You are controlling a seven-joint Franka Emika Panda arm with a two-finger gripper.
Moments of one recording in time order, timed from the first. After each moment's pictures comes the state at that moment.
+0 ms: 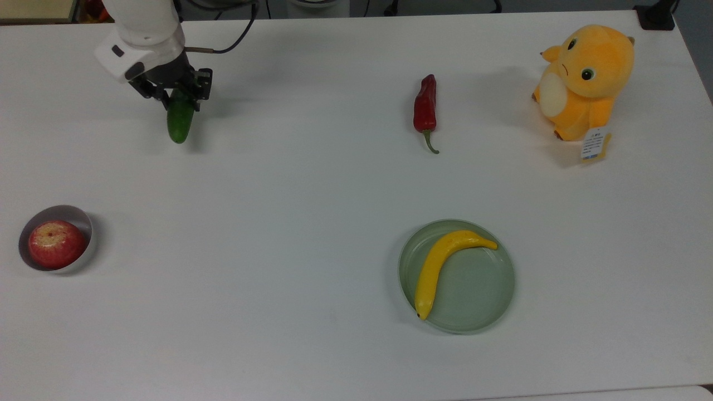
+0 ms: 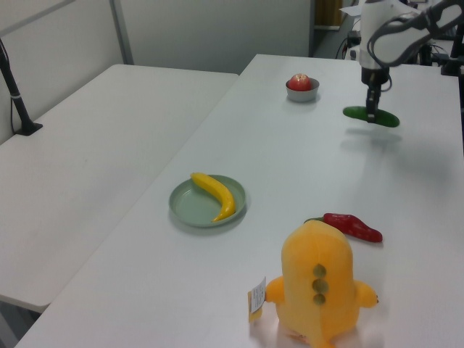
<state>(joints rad) -0.01 0.17 -0.31 -2.05 -0.03 2.21 -0.37</state>
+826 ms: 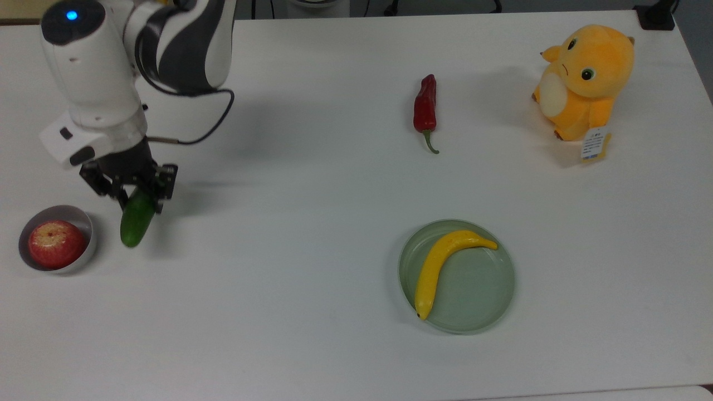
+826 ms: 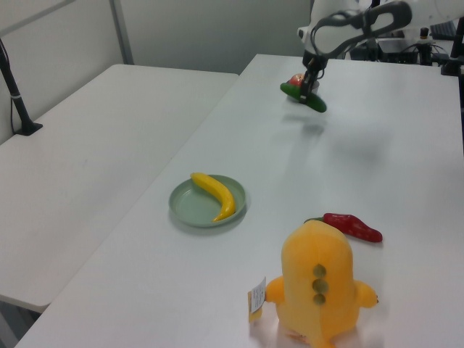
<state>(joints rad) -0.08 0.65 -0.24 -1.41 0.16 2.31 -0.40</state>
